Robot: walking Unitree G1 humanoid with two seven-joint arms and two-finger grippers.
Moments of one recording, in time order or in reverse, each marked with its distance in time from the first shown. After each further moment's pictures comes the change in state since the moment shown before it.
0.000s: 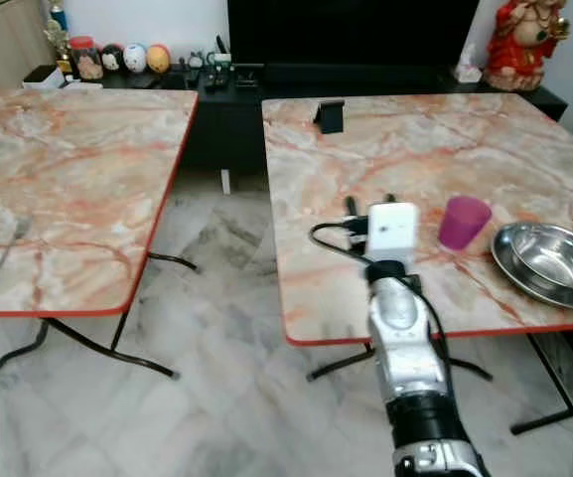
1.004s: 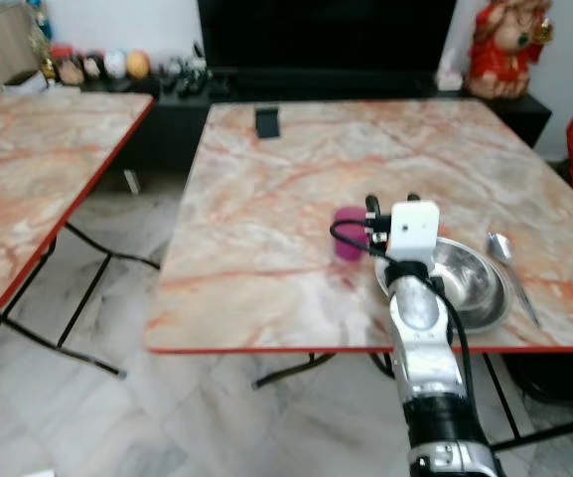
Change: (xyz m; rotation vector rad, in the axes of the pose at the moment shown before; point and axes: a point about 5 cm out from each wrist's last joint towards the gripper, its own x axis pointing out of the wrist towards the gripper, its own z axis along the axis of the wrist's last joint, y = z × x) left arm 0.001 -0.004 0.002 -0.012 -0.005 -0.007; right arm -0.001 0.001 -0.002 0.000 0.006 0.002
